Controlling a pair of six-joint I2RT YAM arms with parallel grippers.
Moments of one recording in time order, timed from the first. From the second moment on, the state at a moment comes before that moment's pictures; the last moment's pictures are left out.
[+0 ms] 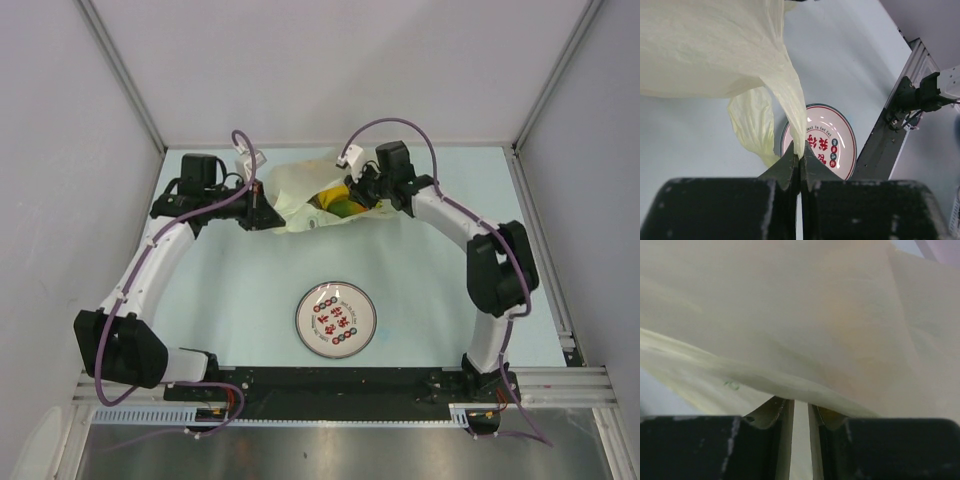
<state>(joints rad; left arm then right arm) -0.17 1.34 1.25 -0.65 0.87 0.03 0.46 1.84 1.44 -0.23 -0.40 -0.46</state>
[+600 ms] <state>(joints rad) -0.15 1.38 1.26 -0.68 0.78 0.12 0.40 2.21 1.85 -0.28 -0.35 -0.59</state>
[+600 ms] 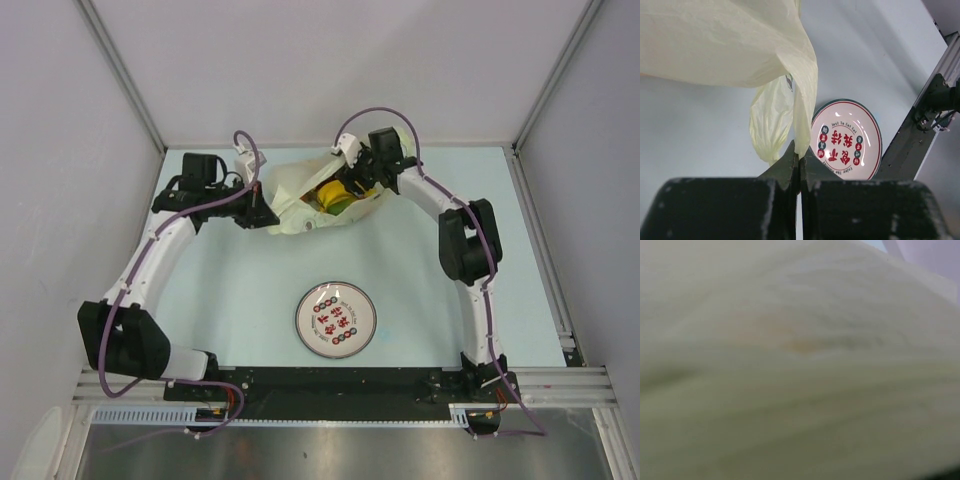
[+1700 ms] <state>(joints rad) -0.14 1.47 1.30 -0.61 0.75 0.06 0.41 1.92 1.60 -0.26 -0.33 -0.48</state>
